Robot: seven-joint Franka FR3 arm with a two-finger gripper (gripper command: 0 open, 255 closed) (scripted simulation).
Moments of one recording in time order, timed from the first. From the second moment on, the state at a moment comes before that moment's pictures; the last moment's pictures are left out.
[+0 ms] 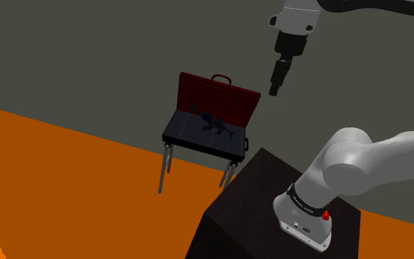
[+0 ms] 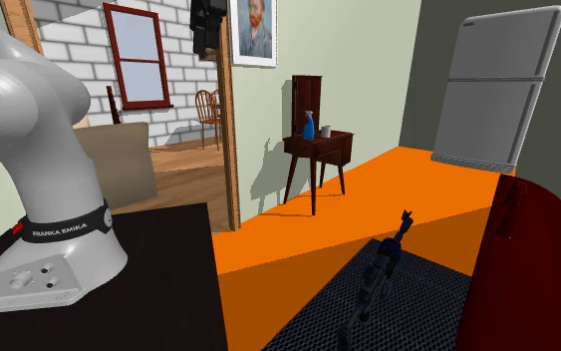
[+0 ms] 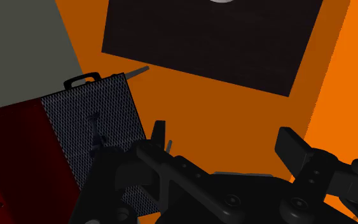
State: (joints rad) arm 0.02 -0.79 0.00 -2.38 -0.03 1.45 -0.16
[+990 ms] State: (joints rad) arm -0.01 -0.52 -0.13 -2.54 -0.13 1.96 -0.31
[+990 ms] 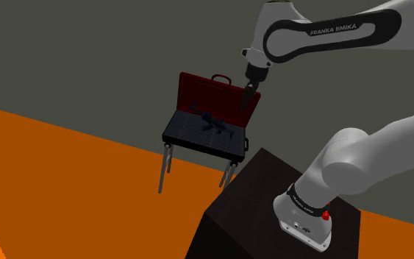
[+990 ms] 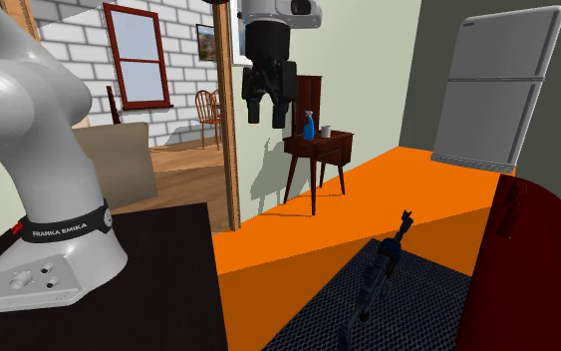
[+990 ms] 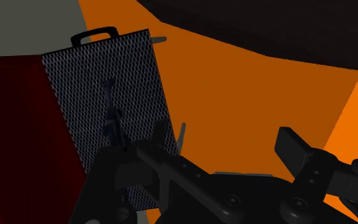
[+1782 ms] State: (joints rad) arm -0.01 -0.07 -0.24 -2.43 -0.10 2.38 -0.48
